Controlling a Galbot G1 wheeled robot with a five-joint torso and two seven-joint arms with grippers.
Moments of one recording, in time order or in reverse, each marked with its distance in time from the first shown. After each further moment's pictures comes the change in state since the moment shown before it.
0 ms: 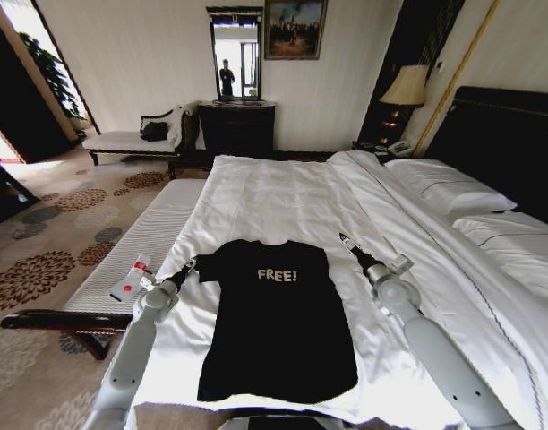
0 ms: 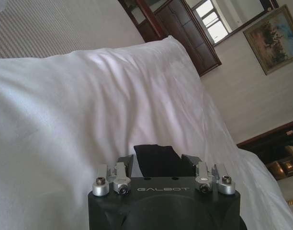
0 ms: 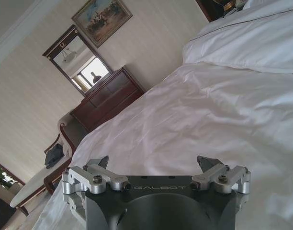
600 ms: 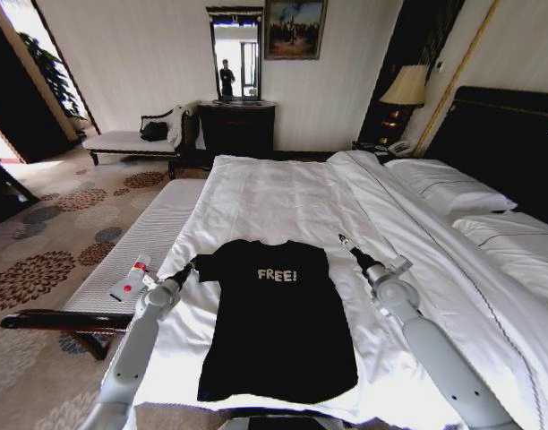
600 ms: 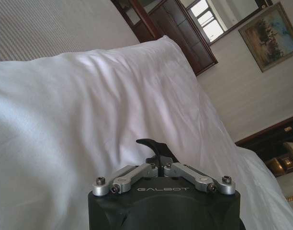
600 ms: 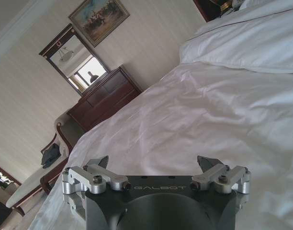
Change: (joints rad) left arm -0.018 0.005 0.022 0.000 0.017 -0.012 0.002; right arm -0.002 -0.002 0.002 -0.005 -0.001 -0.001 0.007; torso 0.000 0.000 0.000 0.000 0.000
